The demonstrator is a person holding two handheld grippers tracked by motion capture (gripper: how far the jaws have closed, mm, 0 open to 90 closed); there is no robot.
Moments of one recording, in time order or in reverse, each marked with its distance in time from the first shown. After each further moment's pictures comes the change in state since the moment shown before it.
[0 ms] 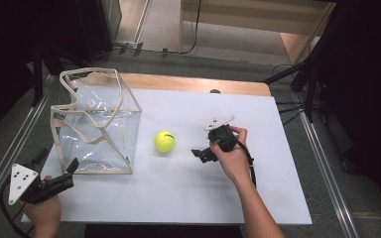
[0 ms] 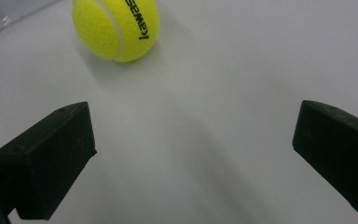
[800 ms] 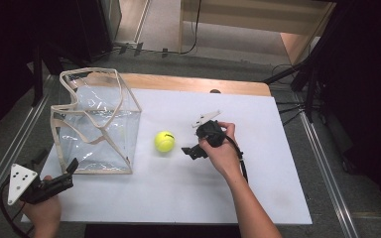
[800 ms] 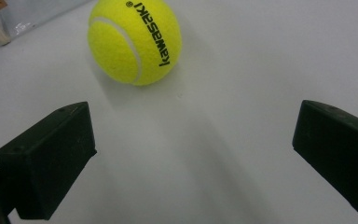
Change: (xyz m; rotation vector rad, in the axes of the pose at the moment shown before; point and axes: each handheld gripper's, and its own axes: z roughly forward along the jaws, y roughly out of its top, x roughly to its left) left arm 0.000 0.000 0.000 -0.007 -0.002 -0.006; right arm 0.009 0.025 0.020 0.033 0.041 -0.038
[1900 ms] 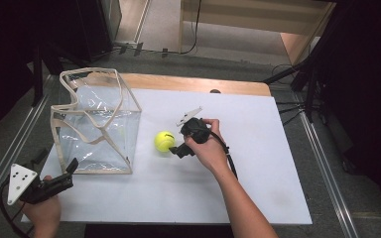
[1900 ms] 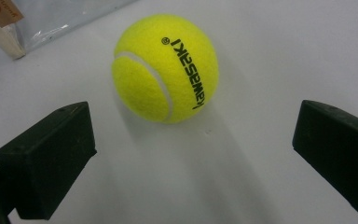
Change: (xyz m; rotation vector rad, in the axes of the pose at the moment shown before) left arm 0.000 0.000 0.000 0.000 0.000 -0.002; right arm 0.013 0.029 0.027 0.050 0.055 -0.065
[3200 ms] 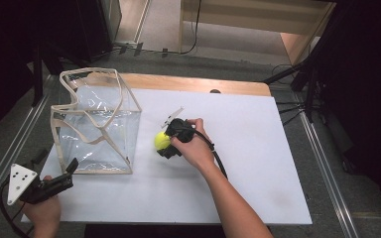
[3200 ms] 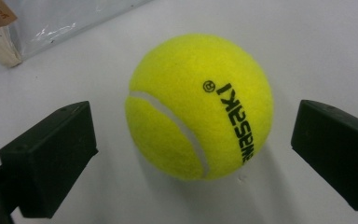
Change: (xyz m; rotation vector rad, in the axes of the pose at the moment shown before) left arm 0.000 0.000 0.000 0.001 0.000 0.001; right arm 0.009 0.023 0.040 0.073 0.058 -0.049
